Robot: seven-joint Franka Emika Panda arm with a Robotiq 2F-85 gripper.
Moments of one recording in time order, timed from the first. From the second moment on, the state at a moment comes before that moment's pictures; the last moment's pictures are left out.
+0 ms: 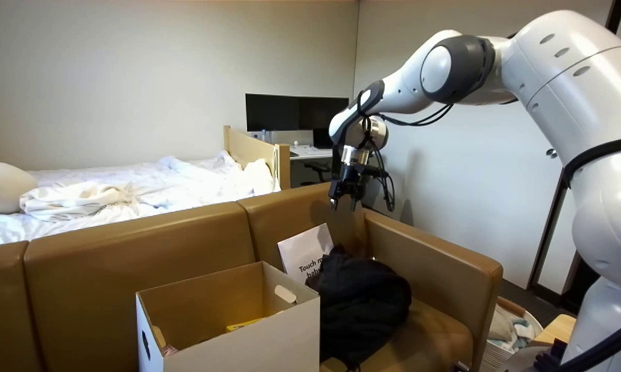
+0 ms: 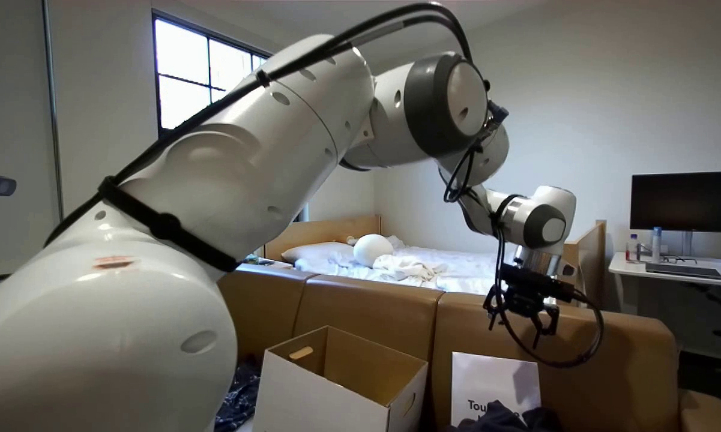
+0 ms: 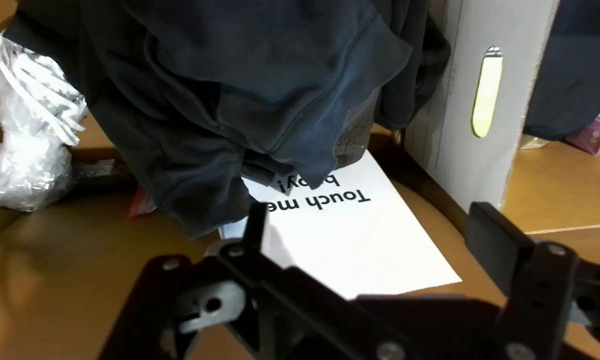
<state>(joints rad) -0.22 0.78 -0.01 -1.38 0.26 2.05 -0.44</state>
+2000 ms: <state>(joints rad) -0.14 1.50 -0.03 -0.79 0.03 2.01 -0.29</state>
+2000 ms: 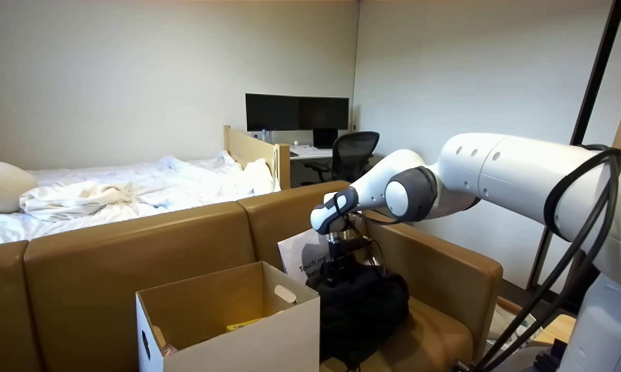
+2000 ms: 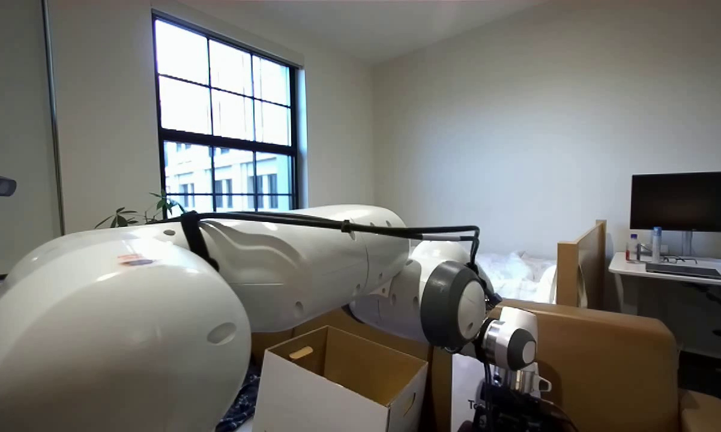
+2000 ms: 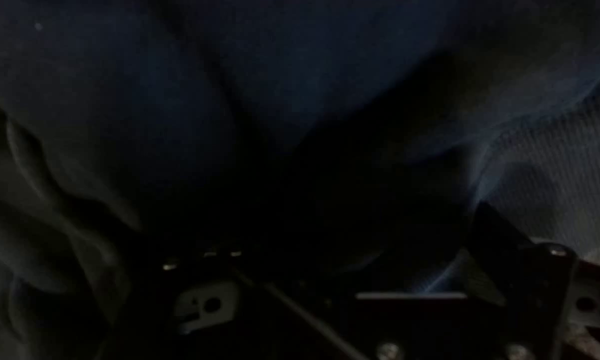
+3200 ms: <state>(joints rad) -0.15 1.49 0.00 -0.78 0.01 1.80 -0.31</state>
